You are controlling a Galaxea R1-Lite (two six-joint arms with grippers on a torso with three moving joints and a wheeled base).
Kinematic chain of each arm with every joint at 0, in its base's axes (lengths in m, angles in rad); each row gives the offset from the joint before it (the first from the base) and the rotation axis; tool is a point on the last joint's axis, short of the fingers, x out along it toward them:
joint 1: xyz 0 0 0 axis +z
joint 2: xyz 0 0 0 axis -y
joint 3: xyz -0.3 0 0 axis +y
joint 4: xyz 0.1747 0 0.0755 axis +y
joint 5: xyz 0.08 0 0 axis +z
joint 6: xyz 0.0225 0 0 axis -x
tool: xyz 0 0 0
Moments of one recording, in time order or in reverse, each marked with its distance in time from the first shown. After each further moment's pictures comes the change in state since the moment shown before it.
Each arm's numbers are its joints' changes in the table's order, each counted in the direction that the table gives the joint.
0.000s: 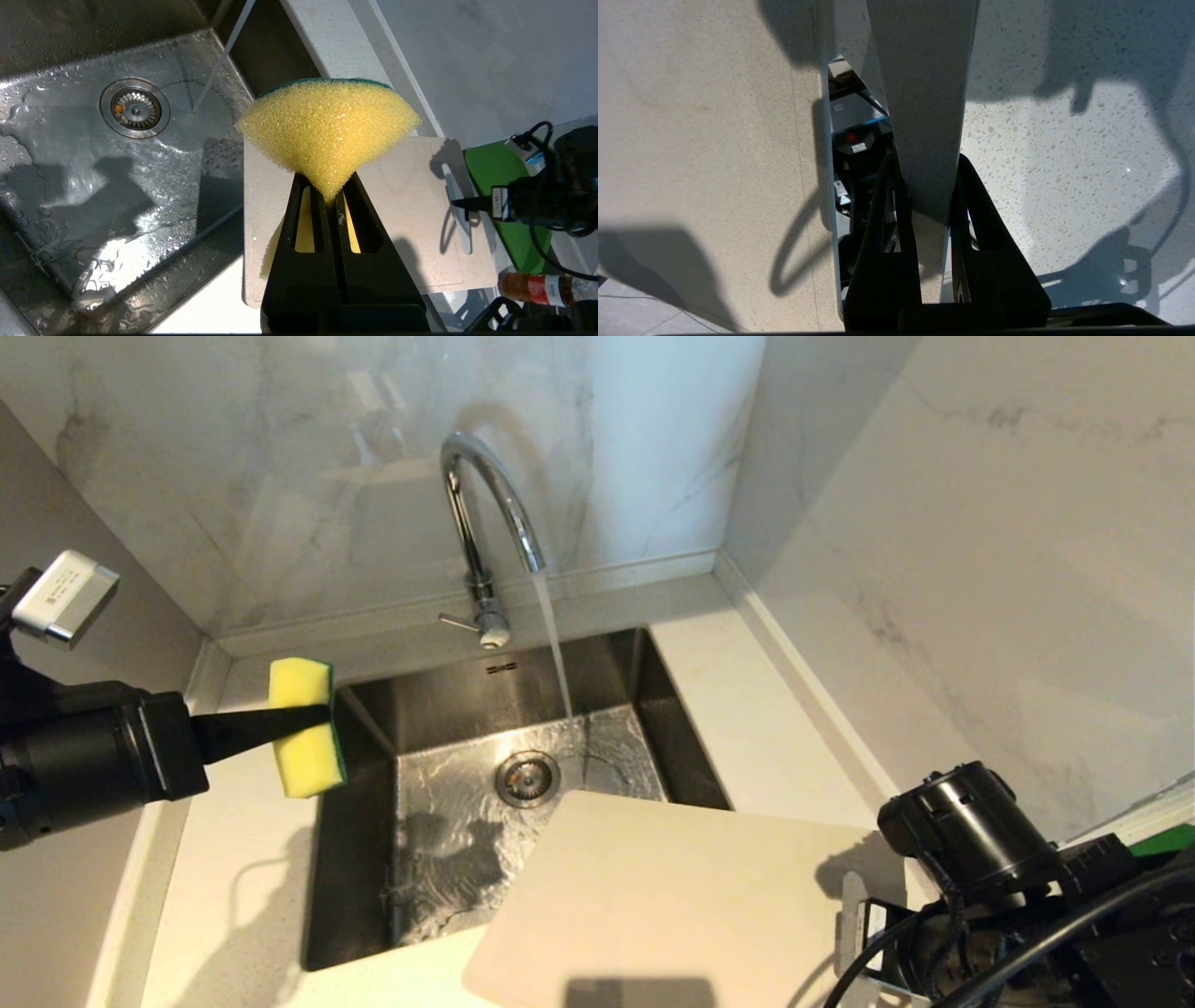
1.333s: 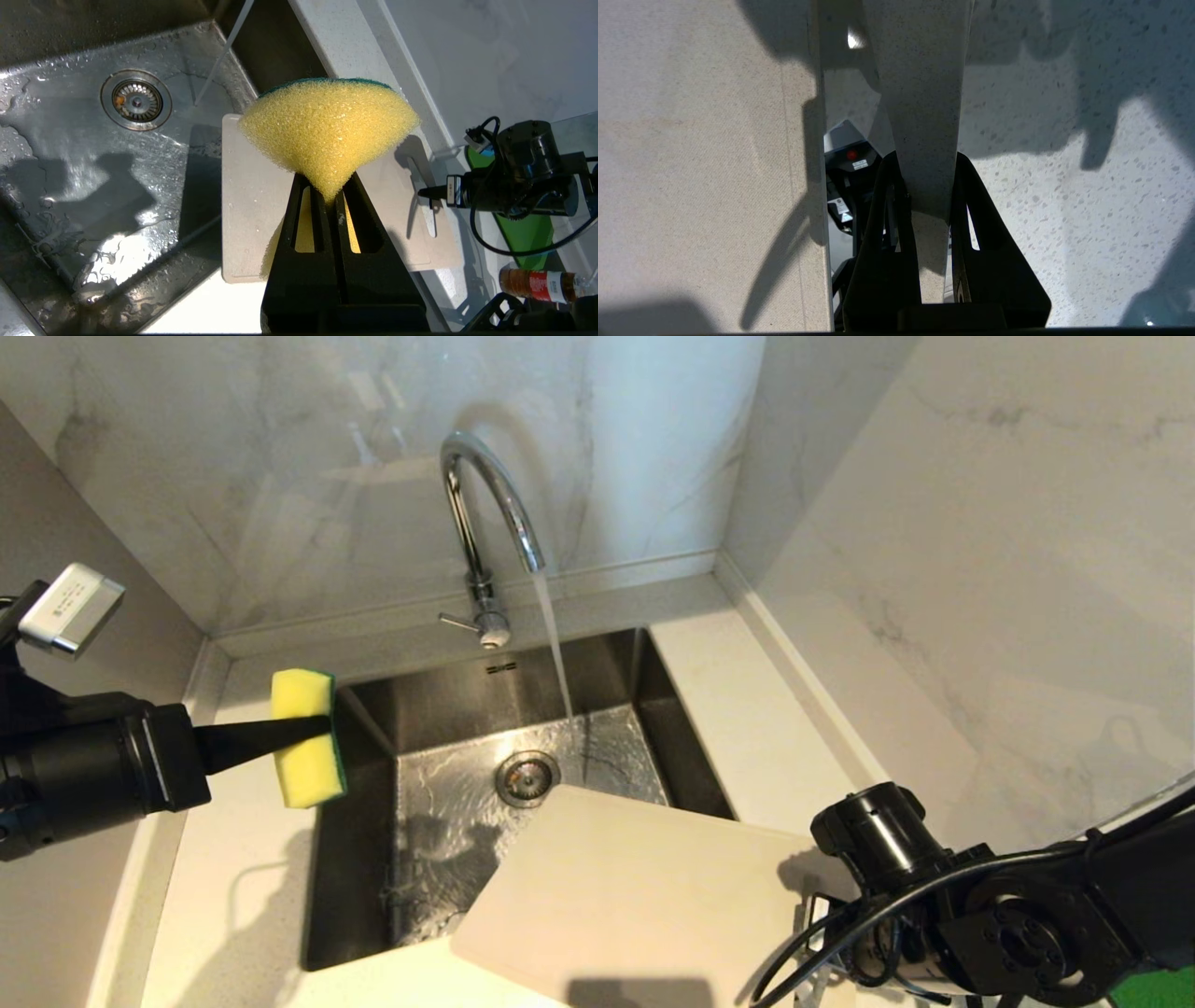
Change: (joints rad) left arm 0.000 0.001 0.020 0.000 0.000 0.000; right arm -0.040 -0.242 0.031 -0.271 -0.001 0.015
